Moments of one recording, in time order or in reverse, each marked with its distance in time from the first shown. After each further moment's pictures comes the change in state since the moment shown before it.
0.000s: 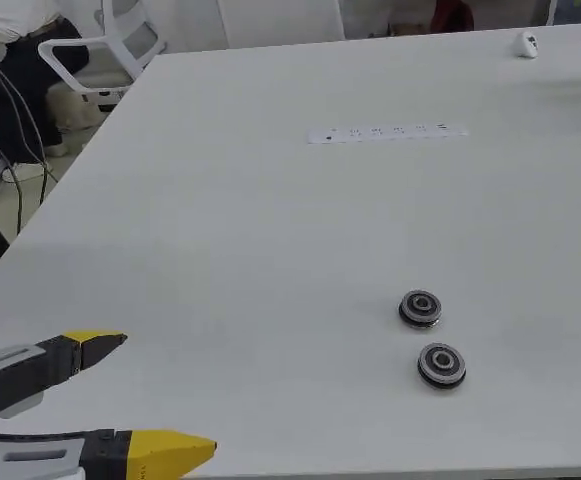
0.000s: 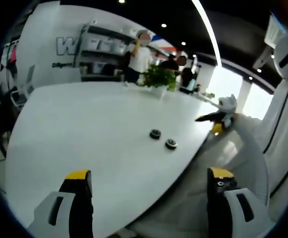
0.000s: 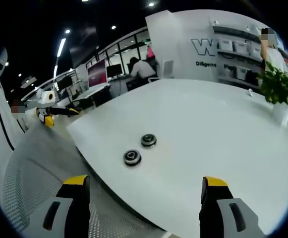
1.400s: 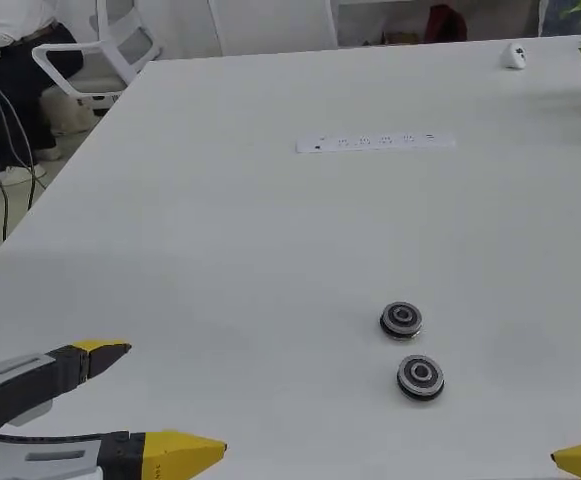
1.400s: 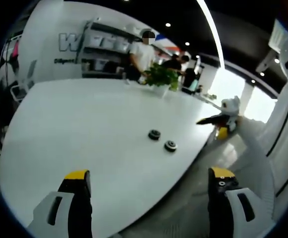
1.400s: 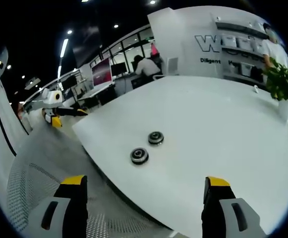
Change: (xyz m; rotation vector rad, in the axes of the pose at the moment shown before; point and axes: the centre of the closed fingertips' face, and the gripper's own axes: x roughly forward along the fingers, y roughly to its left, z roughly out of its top) left arm 0.023 -0.003 -0.002 -0.038 0.011 -0.002; right arm 0.002 0.011 -0.002 0.022 0.022 0.051
